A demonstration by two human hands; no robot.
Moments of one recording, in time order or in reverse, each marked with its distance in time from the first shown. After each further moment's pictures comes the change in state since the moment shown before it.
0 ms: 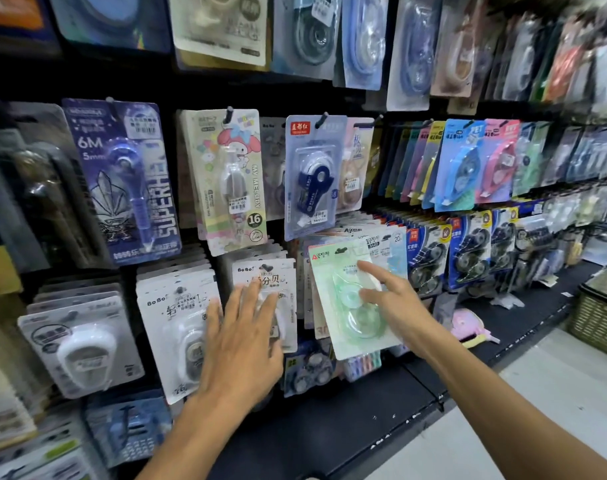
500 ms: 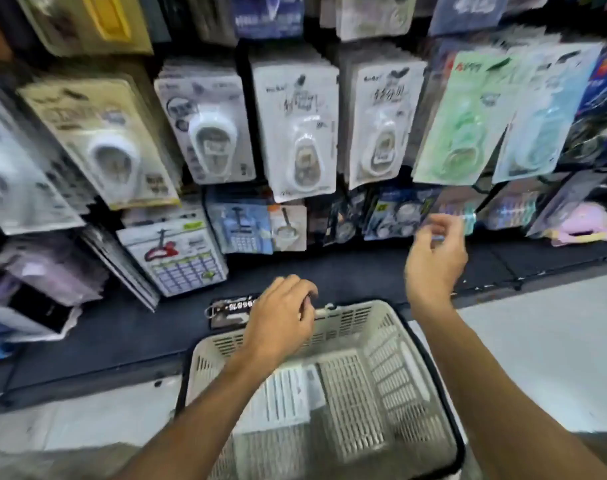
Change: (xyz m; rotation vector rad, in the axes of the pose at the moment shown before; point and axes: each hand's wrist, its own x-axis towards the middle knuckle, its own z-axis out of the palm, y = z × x) left_hand -0.177 -0.061 0.099 -0.374 -0.028 -0.081; right_hand -0.107 0.092 0.140 -0.149 0.508 -0.035
